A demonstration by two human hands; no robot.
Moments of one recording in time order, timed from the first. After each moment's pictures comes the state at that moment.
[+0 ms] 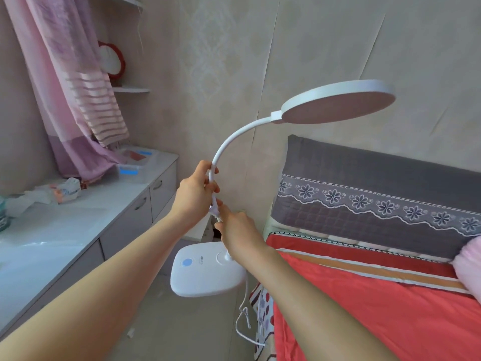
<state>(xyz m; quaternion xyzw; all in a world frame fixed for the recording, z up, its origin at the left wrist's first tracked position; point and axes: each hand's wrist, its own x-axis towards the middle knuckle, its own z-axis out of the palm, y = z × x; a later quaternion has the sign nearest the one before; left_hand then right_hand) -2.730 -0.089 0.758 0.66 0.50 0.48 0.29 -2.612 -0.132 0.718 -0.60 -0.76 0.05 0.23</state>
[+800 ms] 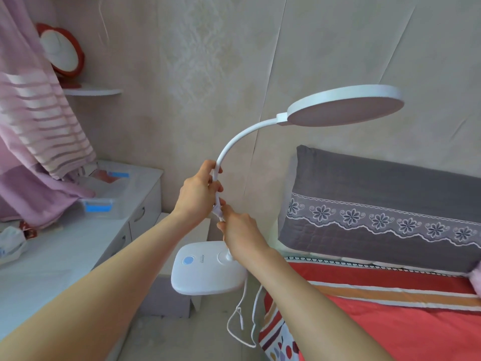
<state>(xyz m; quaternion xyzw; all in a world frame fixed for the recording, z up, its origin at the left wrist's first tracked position) -2.756 0.197 0.756 0.69 0.48 0.45 0.31 -2.649 0.132 0.725 -0.66 -0.71 0.08 0.21</state>
